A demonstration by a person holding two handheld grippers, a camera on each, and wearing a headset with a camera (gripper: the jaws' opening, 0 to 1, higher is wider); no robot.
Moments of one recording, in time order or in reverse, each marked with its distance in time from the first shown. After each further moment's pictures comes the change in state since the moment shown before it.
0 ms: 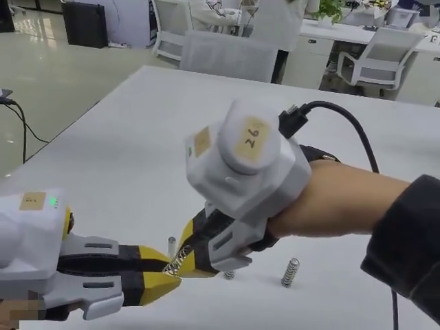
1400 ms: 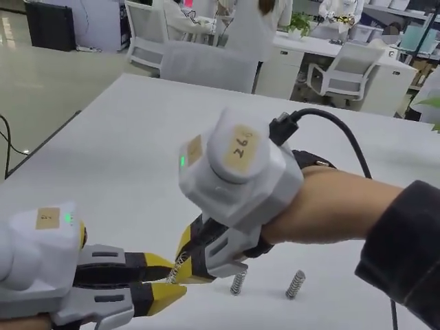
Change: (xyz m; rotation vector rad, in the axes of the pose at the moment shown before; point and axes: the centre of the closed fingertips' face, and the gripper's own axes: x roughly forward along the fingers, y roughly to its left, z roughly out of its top) left arm -0.011 0.027 0.003 0.084 -0.018 -0.014; right arm 0.011 -0.026 0.020 0.052 0.087 -0.054
